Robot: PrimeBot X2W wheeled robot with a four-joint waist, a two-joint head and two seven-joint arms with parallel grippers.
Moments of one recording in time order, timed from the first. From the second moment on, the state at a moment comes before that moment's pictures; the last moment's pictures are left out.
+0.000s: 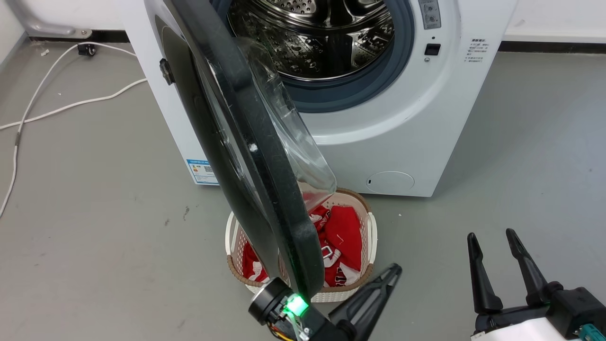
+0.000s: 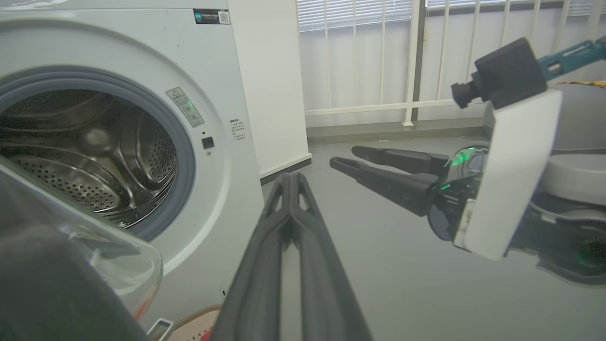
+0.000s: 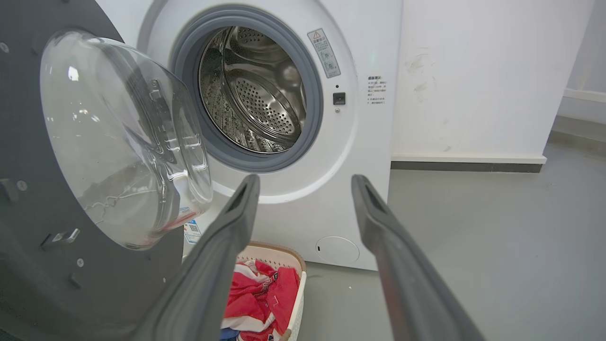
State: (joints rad) left arm -0.09 0.08 -0.72 -0.04 -0.01 -0.04 -0.26; right arm 0.11 -0.05 0.01 -0.02 0.12 0.13 -0.26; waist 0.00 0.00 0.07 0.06
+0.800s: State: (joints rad) left arm -0.11 0.10 -0.57 0.06 -0.05 0.01 -0.27; right arm 0.10 -0.05 0.01 0.02 0.12 0.13 -0.26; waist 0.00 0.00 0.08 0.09
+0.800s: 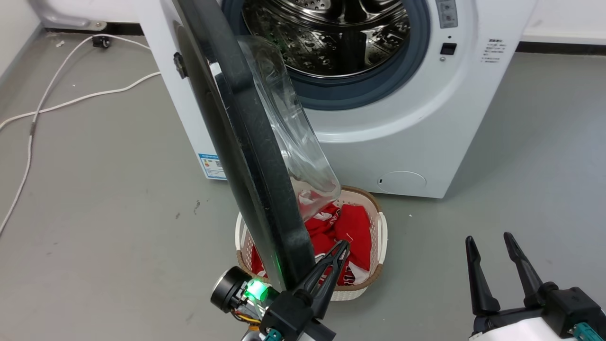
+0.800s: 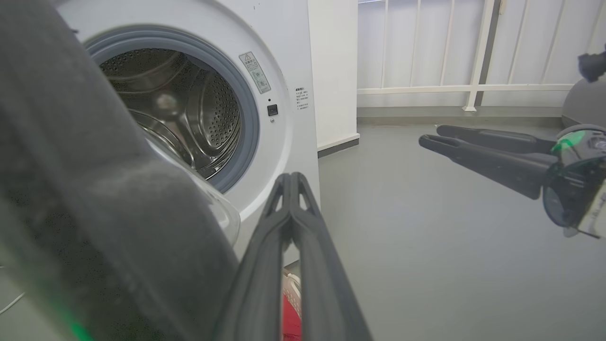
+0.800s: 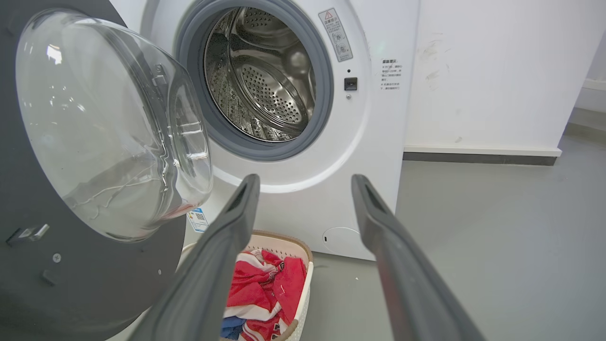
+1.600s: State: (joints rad) left arm 0.02 0.15 -0.44 0.00 -0.06 0.09 -0.28; right arm 0.10 -0.05 0.01 0.04 0.12 0.13 -0.26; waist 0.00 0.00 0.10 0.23
